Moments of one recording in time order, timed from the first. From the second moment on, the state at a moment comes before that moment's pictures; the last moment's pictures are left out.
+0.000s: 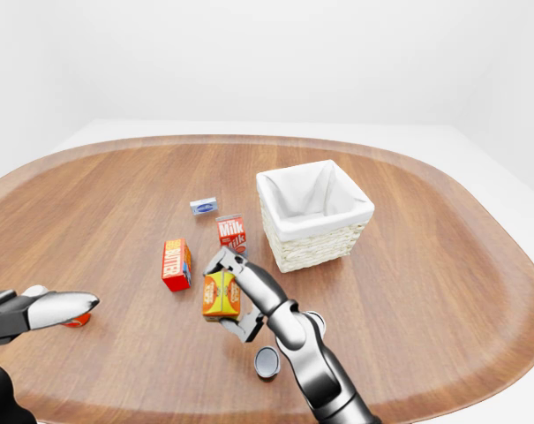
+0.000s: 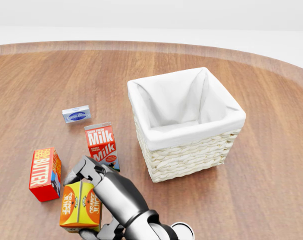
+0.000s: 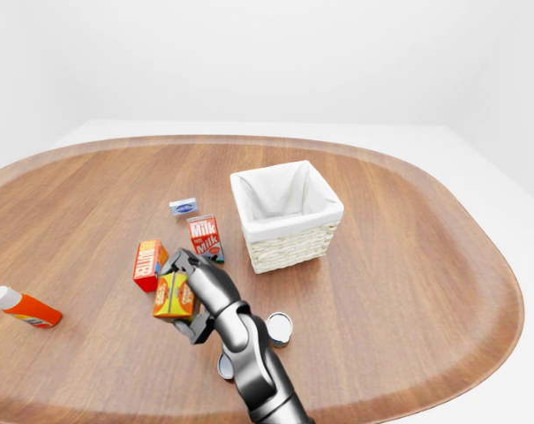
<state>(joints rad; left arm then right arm) 0.00 0.26 0.72 -0.86 -0.59 0.09 -0.13 -0.08 0.20 0.48 0.02 -0.66 0.09 0.21</state>
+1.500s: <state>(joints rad) 0.00 0.26 0.72 -0.86 -0.59 0.09 -0.14 -1.06 0.11 0.09 0.08 -0.48 0.09 0.35</state>
